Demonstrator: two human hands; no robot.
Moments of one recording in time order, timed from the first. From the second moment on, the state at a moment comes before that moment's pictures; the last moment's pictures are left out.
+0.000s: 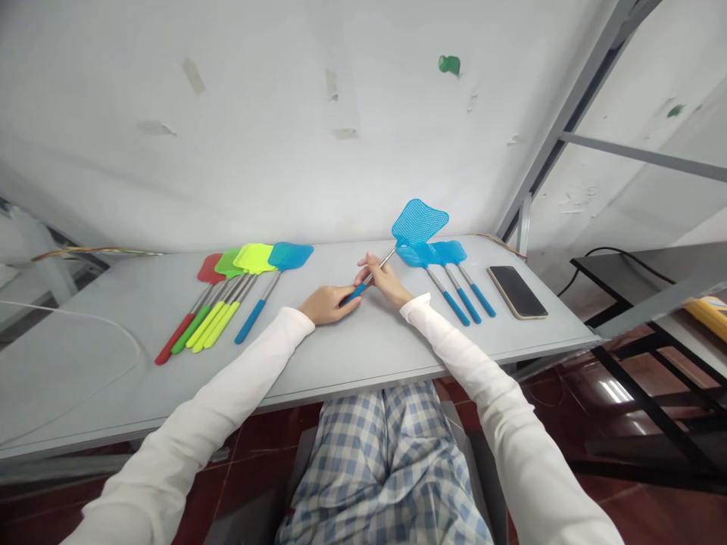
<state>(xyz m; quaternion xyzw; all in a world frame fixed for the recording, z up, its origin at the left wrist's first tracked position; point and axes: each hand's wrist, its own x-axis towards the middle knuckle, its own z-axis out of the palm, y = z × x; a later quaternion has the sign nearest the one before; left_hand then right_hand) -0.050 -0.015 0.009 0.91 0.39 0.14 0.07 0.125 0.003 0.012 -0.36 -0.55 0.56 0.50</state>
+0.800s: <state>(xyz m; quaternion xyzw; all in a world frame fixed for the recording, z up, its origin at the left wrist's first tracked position) -0.035 -0.026 0.004 0.74 0.40 0.32 0.43 0.167 0.043 0.017 -0.35 -0.32 0.49 0.73</state>
